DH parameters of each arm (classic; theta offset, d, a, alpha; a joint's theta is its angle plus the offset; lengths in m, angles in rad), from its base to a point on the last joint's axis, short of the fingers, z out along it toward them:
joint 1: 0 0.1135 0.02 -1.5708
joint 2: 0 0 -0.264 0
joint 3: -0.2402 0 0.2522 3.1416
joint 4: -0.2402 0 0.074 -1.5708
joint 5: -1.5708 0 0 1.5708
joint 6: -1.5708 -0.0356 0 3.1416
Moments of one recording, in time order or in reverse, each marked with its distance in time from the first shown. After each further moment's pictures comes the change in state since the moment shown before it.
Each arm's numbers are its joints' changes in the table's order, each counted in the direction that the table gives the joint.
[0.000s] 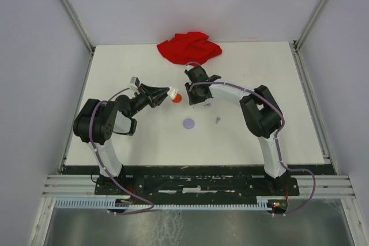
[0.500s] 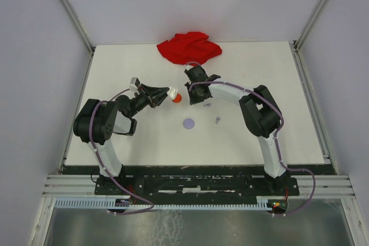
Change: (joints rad) left arm 0.002 0.000 0.005 0.002 -0.001 0.033; right arm 0.000 0.015 -0.019 -0.015 -0.007 -0.002
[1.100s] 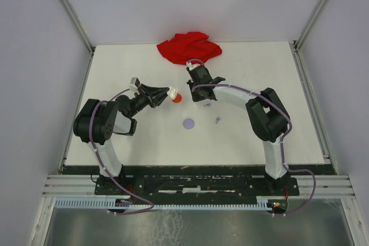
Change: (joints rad) left arm 0.000 0.000 0.000 0.000 0.000 0.000; right arm 0.003 -0.076 0.083 0.098 -0.086 0.050
